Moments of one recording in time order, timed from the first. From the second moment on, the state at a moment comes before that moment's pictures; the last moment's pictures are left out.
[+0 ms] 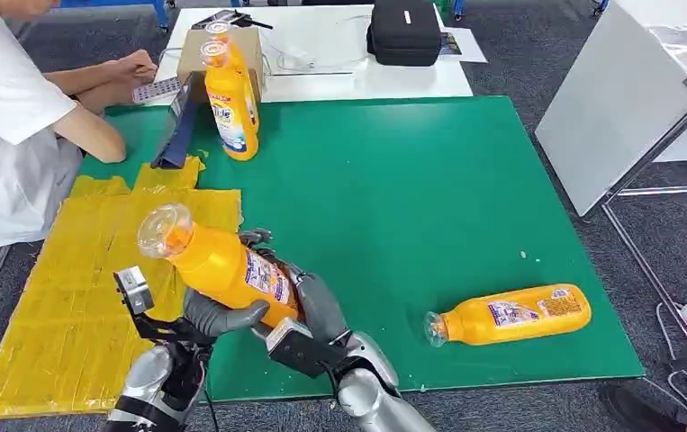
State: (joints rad) left arm -0.09 -0.11 -0.20 -1.41 0.22 -0.30 -0.47; right arm -0.25 0.28 0.61 -1.03 0.46 -0.19 -0.42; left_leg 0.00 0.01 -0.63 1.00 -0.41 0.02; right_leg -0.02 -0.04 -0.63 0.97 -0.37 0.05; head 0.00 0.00
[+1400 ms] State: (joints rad) left arm -0.35 0.13 -0.13 -0.83 -1.35 0.57 -0.15; right arm -0.06 0.11 0.43 -1.65 0.34 -0.33 -0.54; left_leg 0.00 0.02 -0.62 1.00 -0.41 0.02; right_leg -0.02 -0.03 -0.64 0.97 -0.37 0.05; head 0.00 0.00
